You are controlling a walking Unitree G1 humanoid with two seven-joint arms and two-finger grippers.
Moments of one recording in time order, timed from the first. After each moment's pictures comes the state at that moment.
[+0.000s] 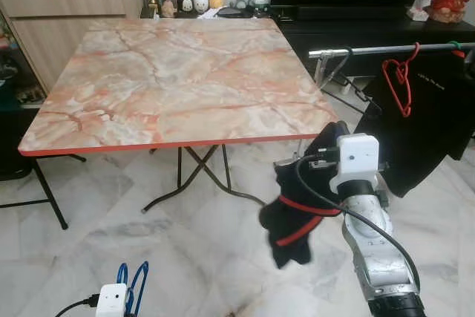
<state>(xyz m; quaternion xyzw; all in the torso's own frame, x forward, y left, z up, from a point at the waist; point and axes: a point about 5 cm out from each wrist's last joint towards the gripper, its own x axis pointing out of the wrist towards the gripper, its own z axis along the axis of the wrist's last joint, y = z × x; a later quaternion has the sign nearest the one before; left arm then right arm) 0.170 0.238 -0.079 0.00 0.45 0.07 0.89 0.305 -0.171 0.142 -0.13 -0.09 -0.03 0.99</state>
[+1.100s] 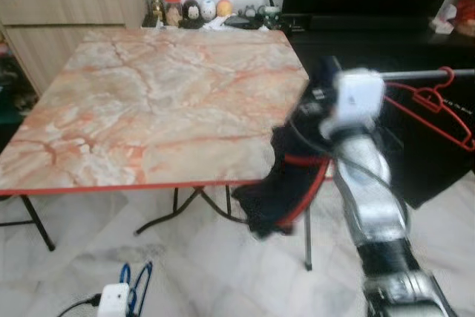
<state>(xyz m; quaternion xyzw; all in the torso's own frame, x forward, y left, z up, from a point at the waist) 0.169 0.244 -0.078 0.01 0.45 0.07 0.89 0.358 -0.109 0.280 -0.08 -0.28 0.08 0.95</state>
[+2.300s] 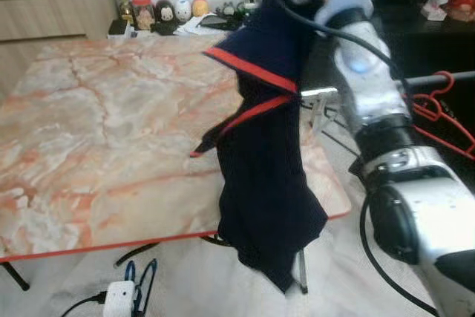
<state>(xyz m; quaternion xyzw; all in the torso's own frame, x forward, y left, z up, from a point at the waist) 0.173 0.229 -0.080 0.00 0.45 0.05 0.89 0.409 -0.127 0.343 -0.12 -0.28 0.04 0.95</state>
